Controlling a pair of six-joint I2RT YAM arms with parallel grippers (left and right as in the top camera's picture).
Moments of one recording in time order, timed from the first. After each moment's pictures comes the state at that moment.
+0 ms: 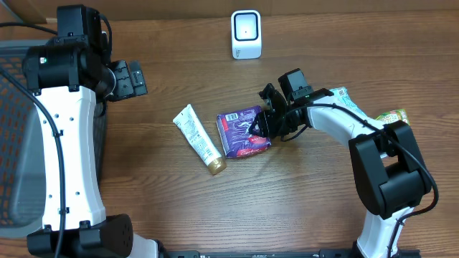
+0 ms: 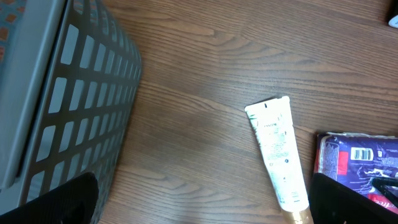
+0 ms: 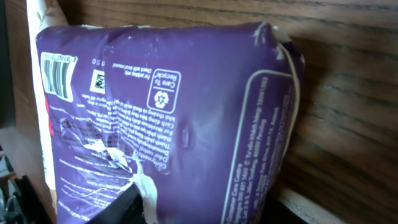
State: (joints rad) left arm 0.09 1.67 1.97 -1.48 -0.11 -0.21; right arm 0.39 2.01 1.26 -0.51 -0.60 0.19
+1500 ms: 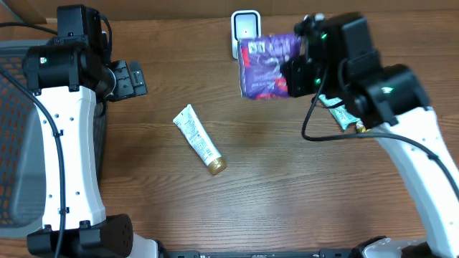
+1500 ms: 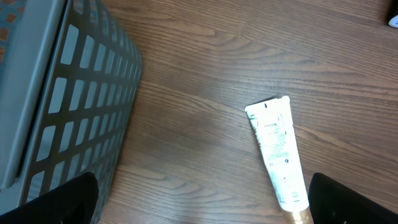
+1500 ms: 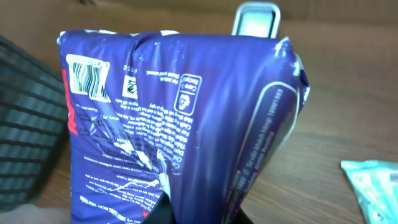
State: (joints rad) left arm 0.09 1.67 1.97 -1.48 -0.11 -0.21; right arm 0.41 1.54 1.79 -1.01 -0.19 0.23
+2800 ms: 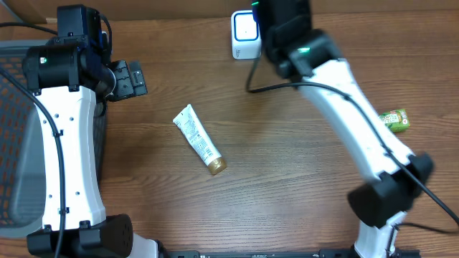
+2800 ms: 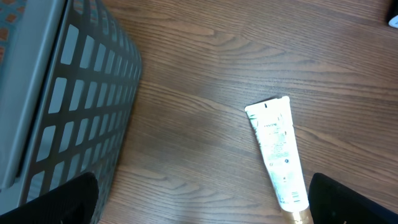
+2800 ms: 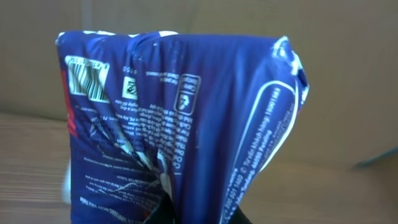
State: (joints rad) left arm 0.09 1.67 1.97 -1.48 -0.11 -0.21; right arm 0.57 2.03 2.09 -0.60 0.73 -0.07
